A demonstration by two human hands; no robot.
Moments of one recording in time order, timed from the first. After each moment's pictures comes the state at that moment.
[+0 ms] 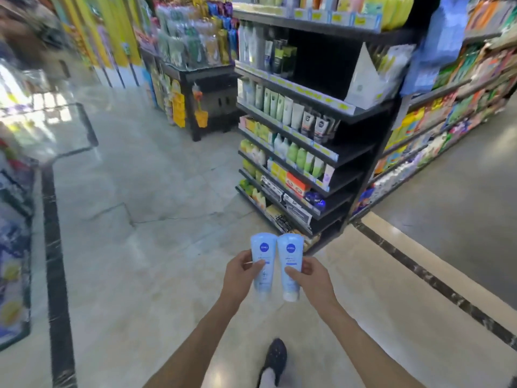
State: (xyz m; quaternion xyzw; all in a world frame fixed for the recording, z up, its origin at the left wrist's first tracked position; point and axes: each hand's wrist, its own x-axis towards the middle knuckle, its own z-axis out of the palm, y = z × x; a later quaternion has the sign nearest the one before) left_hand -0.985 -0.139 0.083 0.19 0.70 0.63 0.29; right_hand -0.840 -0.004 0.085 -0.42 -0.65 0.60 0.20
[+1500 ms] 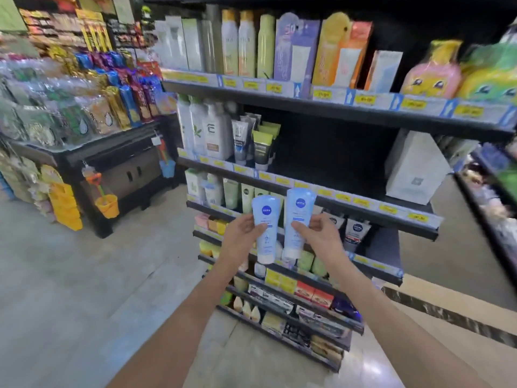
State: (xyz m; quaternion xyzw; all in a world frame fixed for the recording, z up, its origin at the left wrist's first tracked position) left_hand -1.634 0.349 0.225 0.43 0.57 0.59 0.39; right_hand -1.439 0.407 0.239 -0.54 -0.59 0.45 0.41
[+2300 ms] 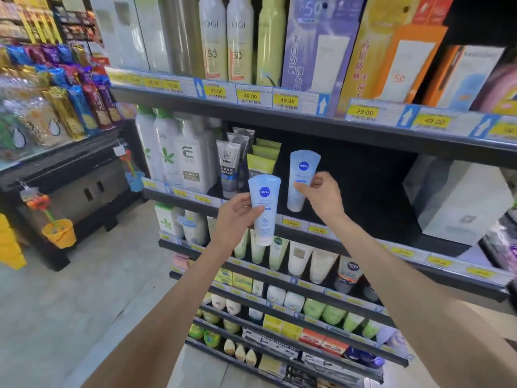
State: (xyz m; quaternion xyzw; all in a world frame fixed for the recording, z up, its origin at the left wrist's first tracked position) left_hand -1.730 0.564 0.250 0.47 0.51 0.60 0.40; right_hand -1.527 0.663 0.284 -0.55 -0.61 0.33 0.47
